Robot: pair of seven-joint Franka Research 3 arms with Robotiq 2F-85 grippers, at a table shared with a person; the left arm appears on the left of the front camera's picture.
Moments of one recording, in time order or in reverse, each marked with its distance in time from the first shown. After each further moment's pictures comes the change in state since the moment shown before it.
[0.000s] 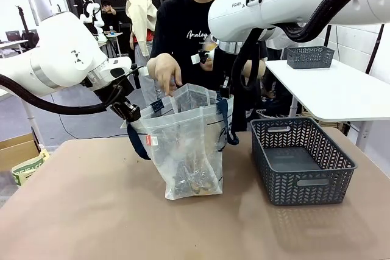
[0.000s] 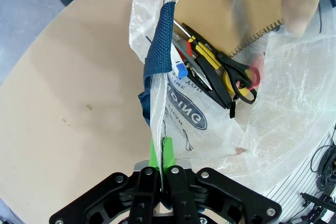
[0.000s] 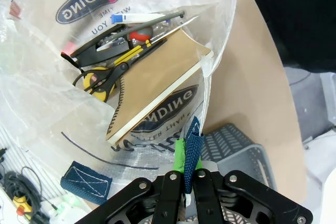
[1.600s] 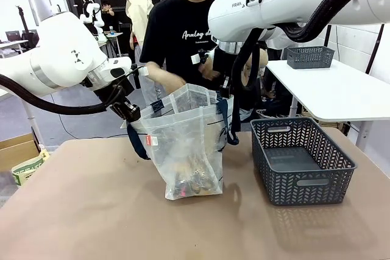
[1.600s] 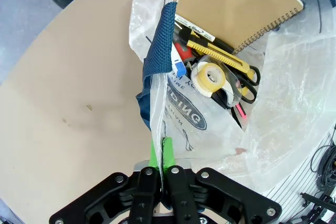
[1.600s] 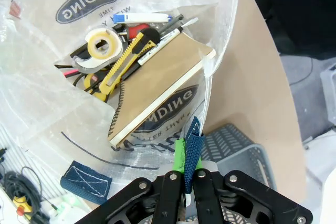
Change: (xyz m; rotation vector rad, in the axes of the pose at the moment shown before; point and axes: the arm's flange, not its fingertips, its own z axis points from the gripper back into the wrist) left arm 0.000 0.000 0.000 0.000 0.000 0.000; right arm 0.000 0.000 0.000 0.000 0.000 0.000
